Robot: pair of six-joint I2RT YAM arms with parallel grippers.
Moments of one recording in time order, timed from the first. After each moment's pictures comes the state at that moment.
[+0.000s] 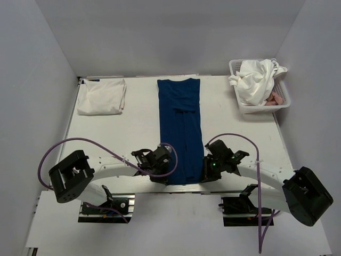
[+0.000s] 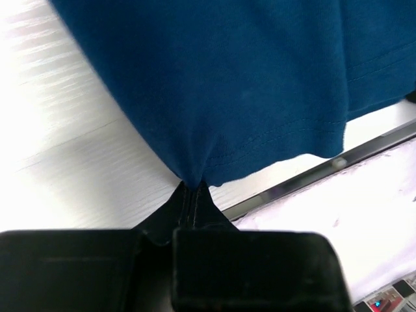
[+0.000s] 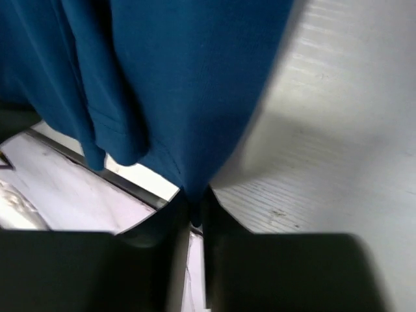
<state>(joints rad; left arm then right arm) -1.05 1.43 0.66 -0.36 0.07 -0.86 0.71 1.15 0.43 -0.41 -0.35 0.70</state>
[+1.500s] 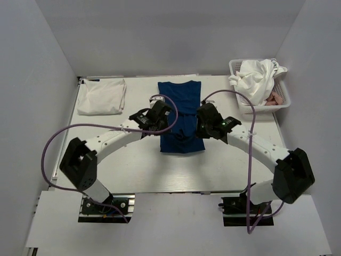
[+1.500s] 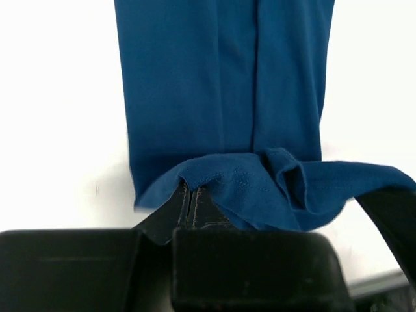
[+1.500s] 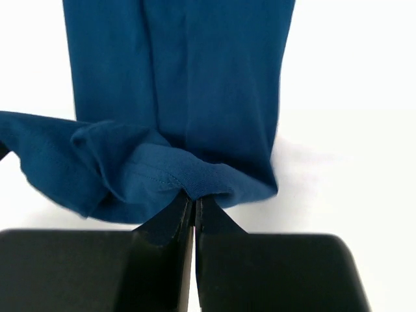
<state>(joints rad) -0.77 1.55 1.19 -0.53 -0.24 -0.78 0.69 1.38 1.02 -0.54 0.16 0.60</state>
